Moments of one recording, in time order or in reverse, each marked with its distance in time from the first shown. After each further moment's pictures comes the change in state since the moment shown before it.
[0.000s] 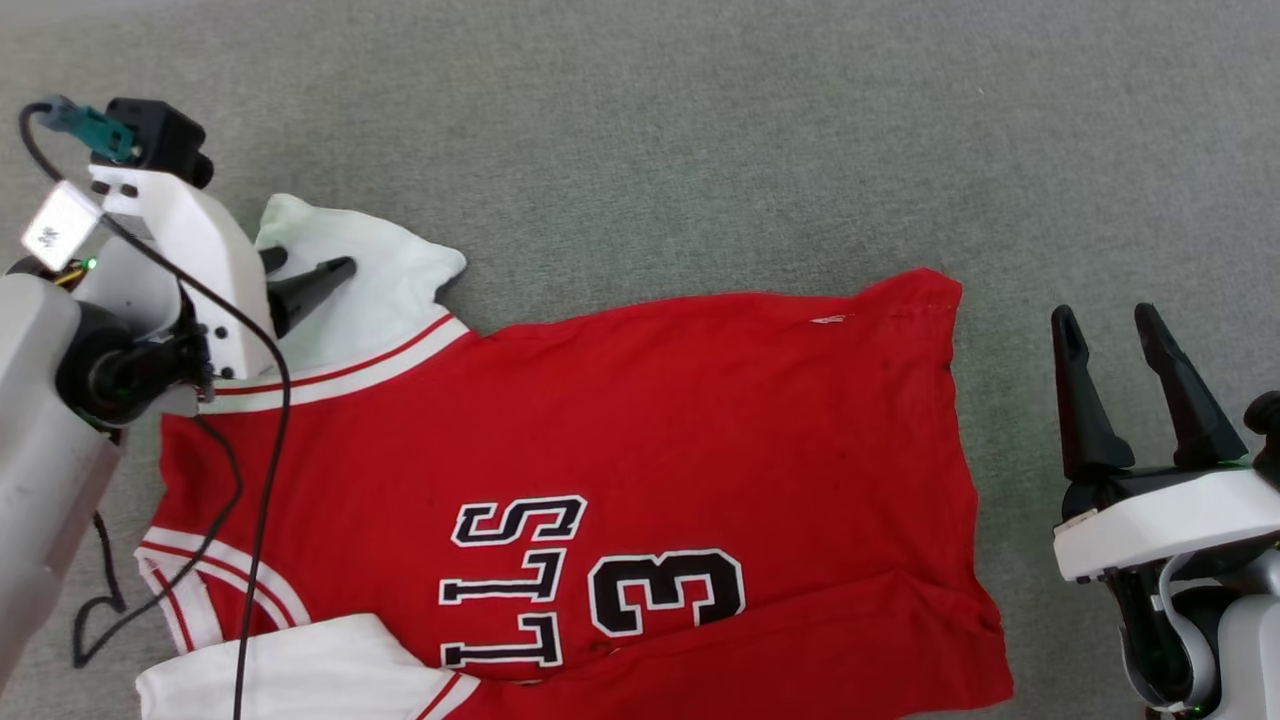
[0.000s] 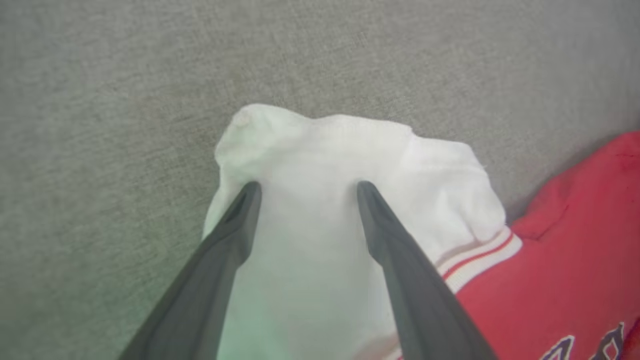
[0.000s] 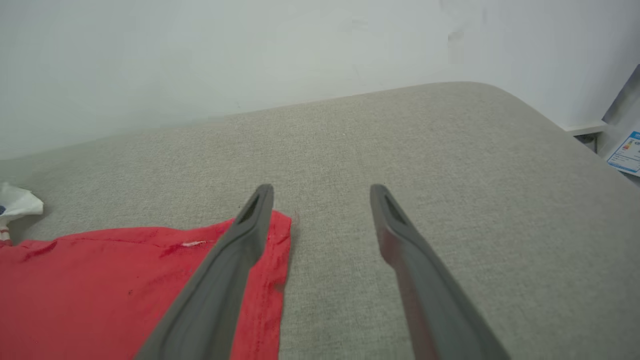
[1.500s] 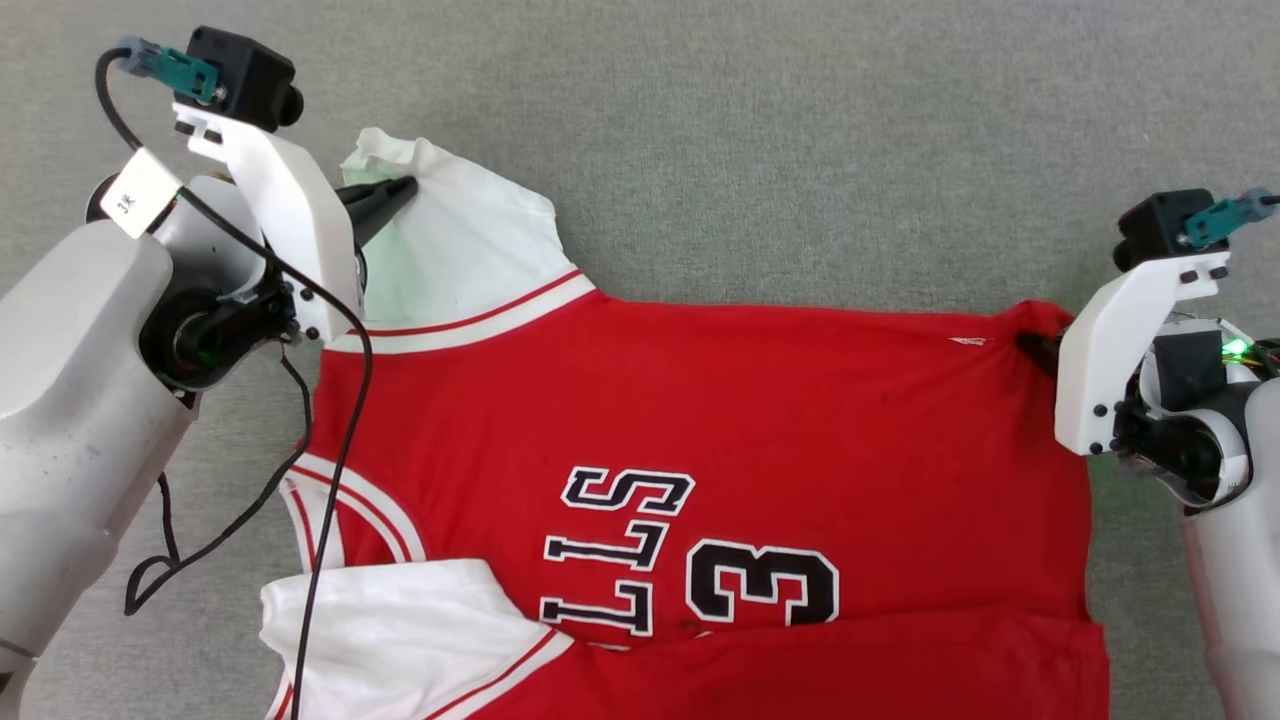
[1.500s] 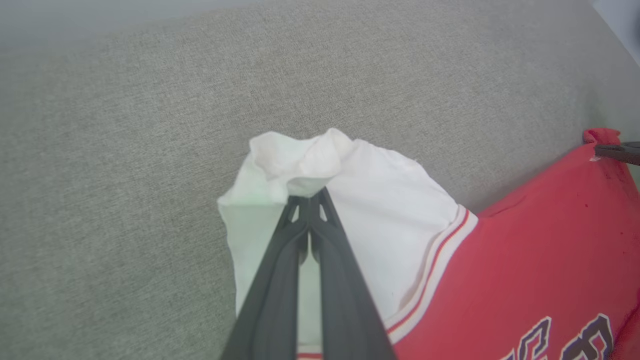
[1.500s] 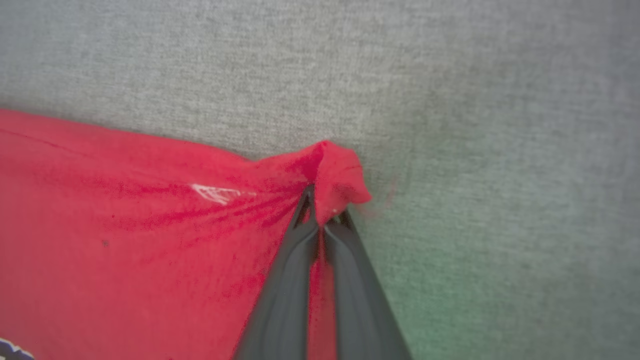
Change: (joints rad) left arm -0.130 -0.029 -0.188 -0.042 -0.060 -0.002 -0.173; right arm -0.410 -0.188 0.132 0.422 0.128 0.000 0.816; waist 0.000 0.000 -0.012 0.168
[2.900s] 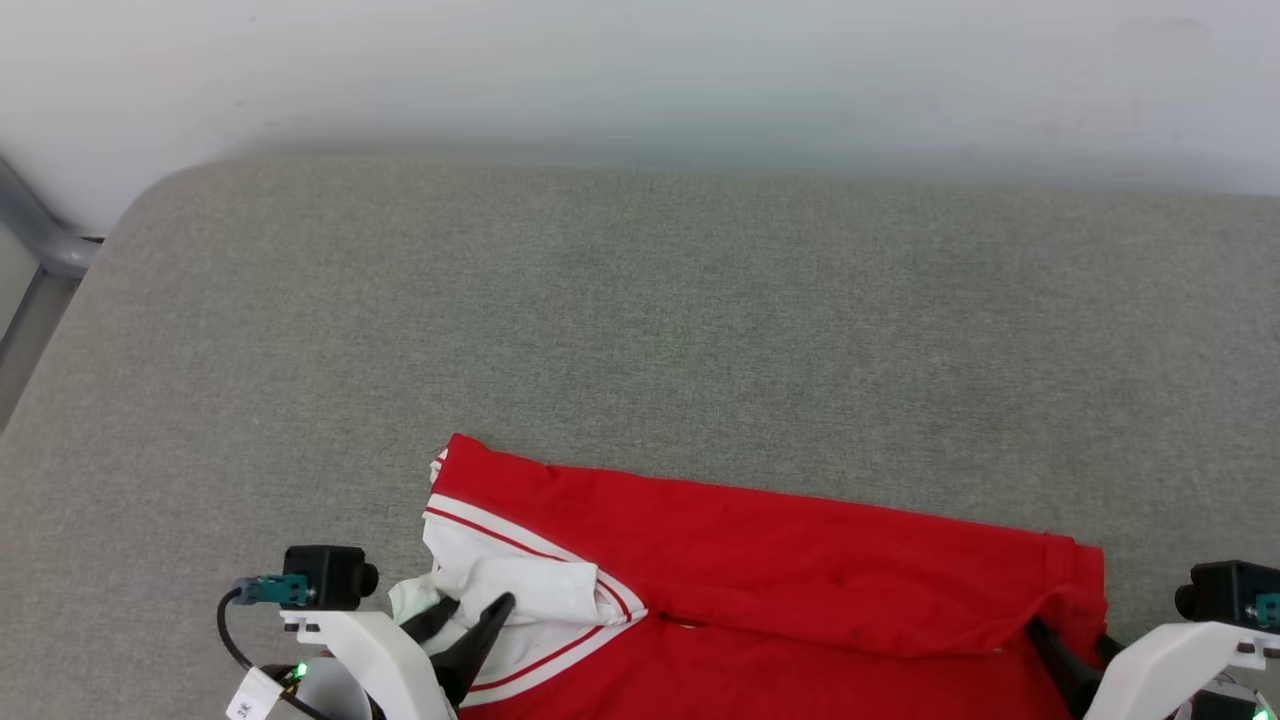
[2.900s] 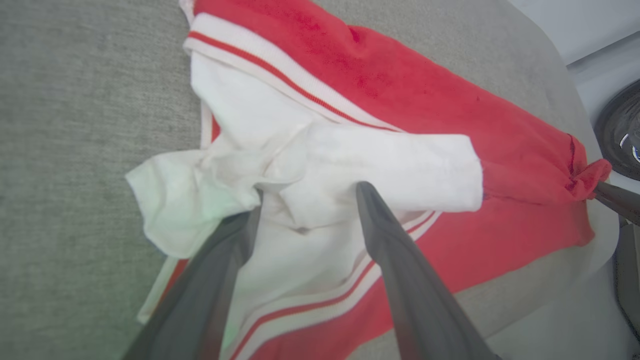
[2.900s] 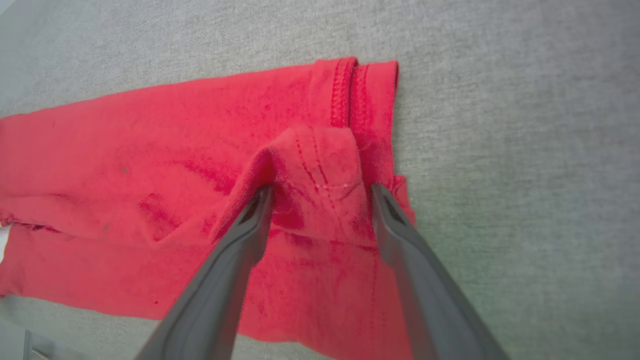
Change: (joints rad) left arm 0.715 -0.011 -0.055 -0.222 -0.148 0.175 -0.425; right arm 0.627 0.162 -0.244 -0.258 0.019 0.000 -0.249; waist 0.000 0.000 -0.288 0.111
